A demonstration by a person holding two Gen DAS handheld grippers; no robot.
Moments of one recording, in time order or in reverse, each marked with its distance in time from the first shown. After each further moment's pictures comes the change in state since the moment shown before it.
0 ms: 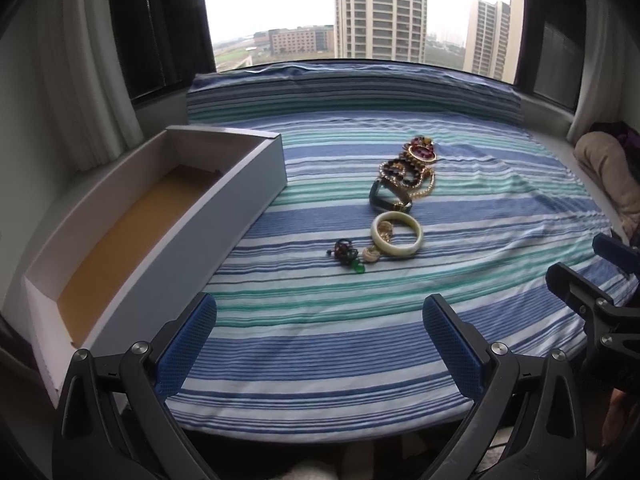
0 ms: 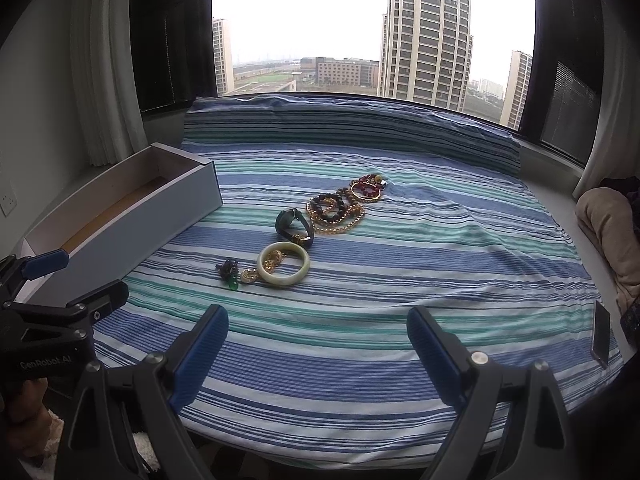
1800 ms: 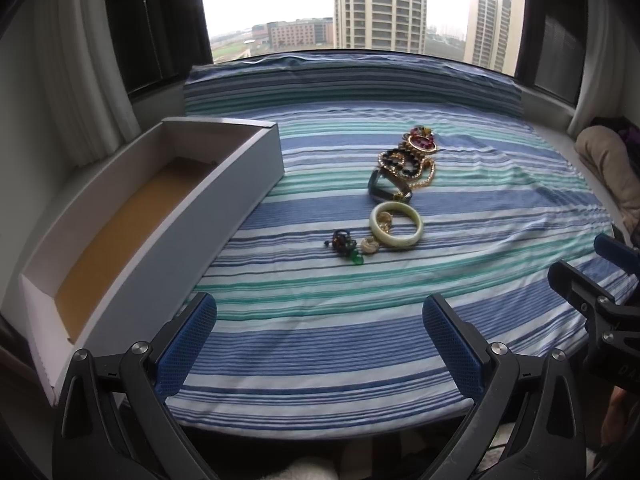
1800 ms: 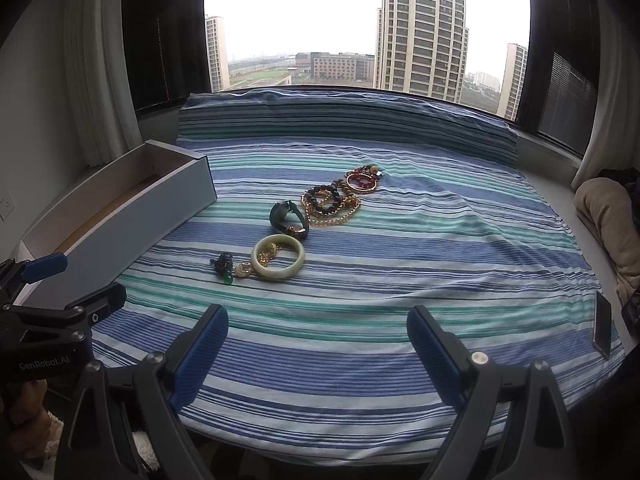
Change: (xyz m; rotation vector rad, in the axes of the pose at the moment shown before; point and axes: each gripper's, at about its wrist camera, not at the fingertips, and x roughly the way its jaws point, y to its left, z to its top) left arm 0.006 -0.002 -0.003 0.001 0.030 -0.001; right arm 0.002 -0.006 -0.007 0.018 0.019 -0.004
